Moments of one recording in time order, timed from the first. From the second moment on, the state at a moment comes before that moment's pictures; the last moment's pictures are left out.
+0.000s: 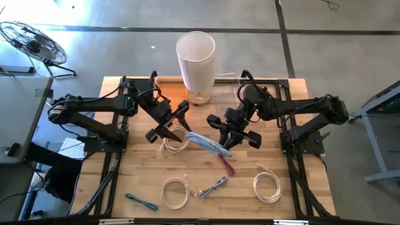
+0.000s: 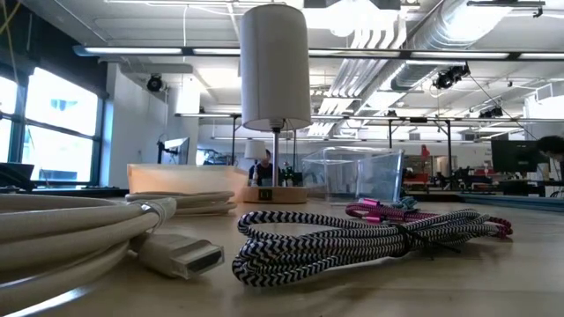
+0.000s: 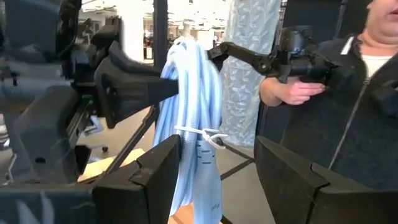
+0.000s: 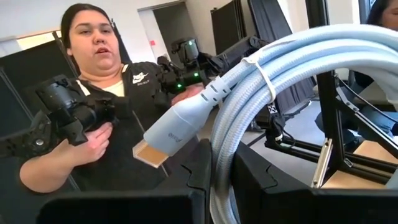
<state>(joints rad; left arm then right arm) 0.07 1.24 1.13 0.22 0.80 -0.08 -0.03 1.46 1.28 0.33 -1.03 0.41</state>
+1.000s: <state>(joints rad) 0.09 1.25 1.13 0.21 0.70 0.25 -0.04 1.46 1.28 0.30 -1.02 0.39</state>
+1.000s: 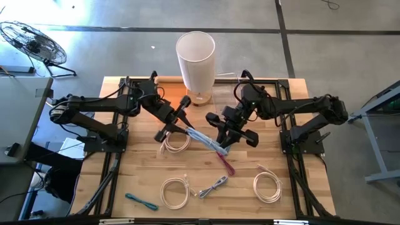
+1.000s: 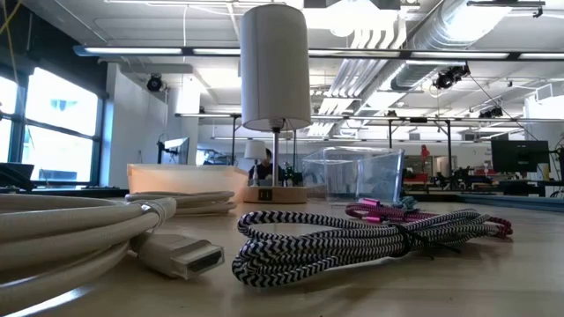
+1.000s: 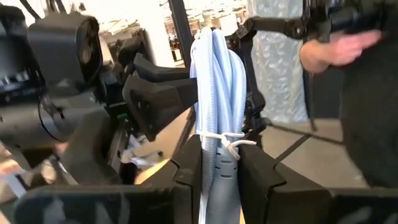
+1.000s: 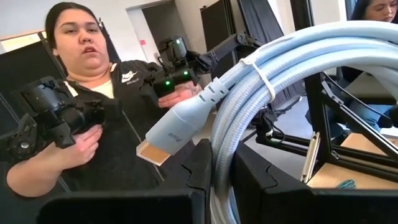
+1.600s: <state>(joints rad) 0.09 1.11 1.13 0.01 0.69 0.32 -0.11 1.45 1.28 0.30 -0.88 0.43</state>
